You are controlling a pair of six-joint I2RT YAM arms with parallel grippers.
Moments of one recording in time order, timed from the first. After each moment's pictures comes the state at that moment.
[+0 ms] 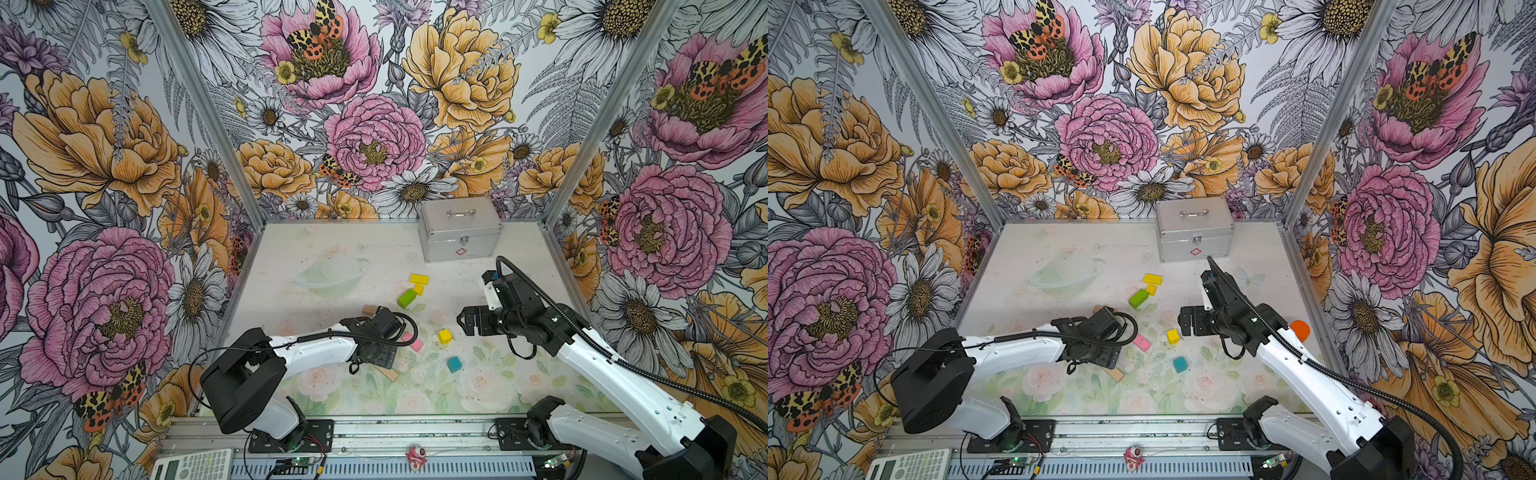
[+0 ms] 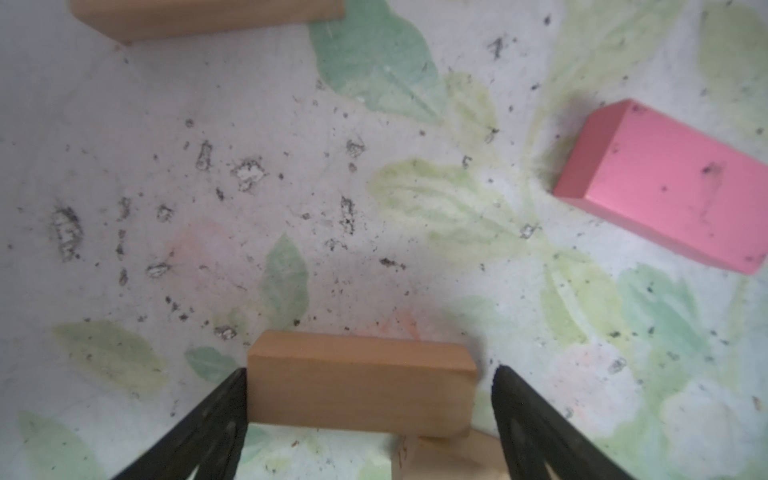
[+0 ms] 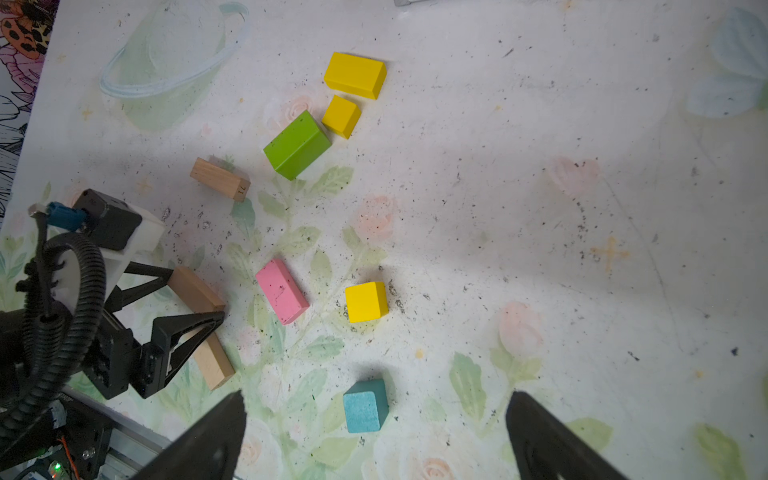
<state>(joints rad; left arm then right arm) -0.87 1.49 0.76 -0.55 -0.18 -0.51 0.52 1.02 0.92 -0.86 -0.08 0.40</state>
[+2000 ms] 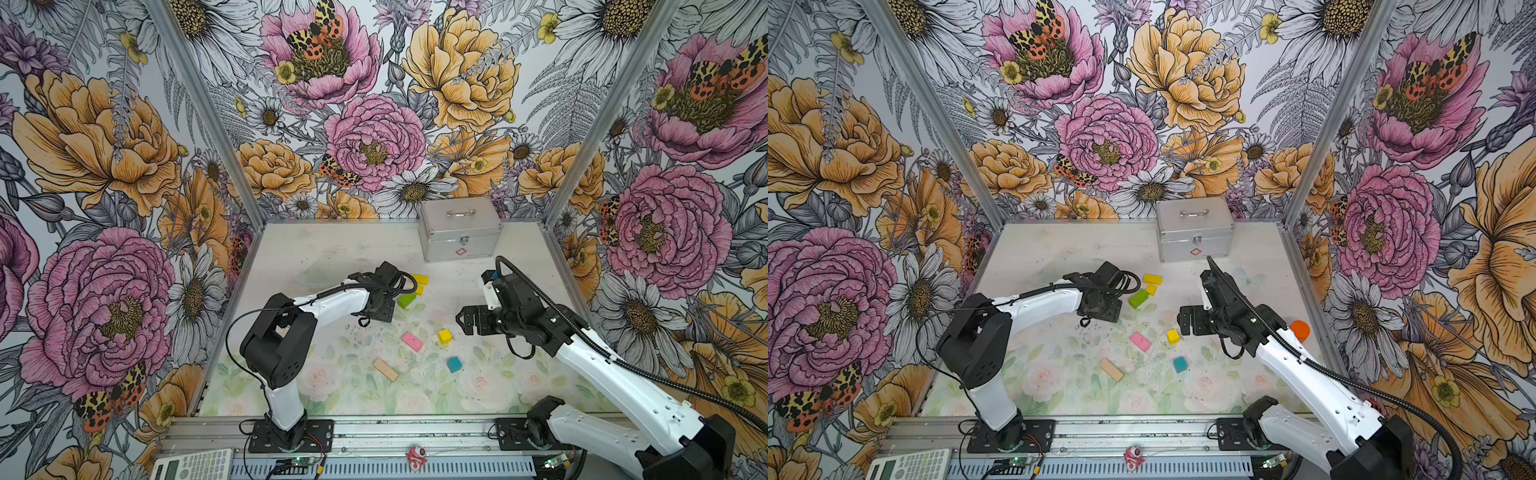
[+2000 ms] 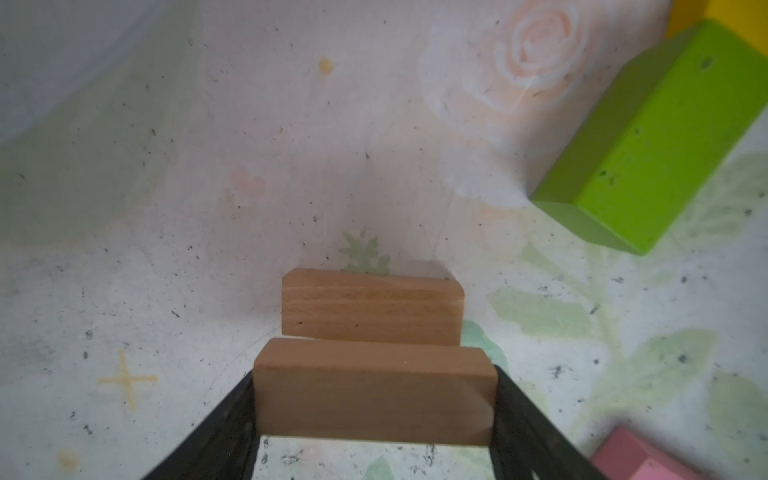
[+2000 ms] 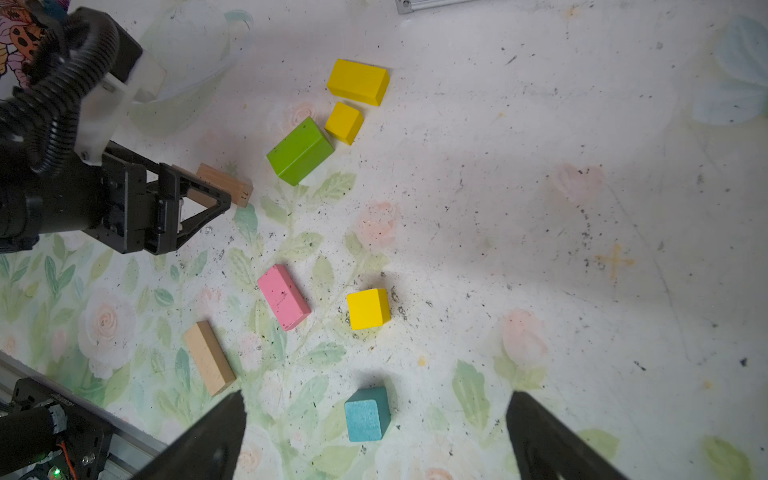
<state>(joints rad) -0.64 1.79 1.19 -0.69 -0.22 -0.41 0.52 1.02 0.90 -0.83 -0.08 0.40</state>
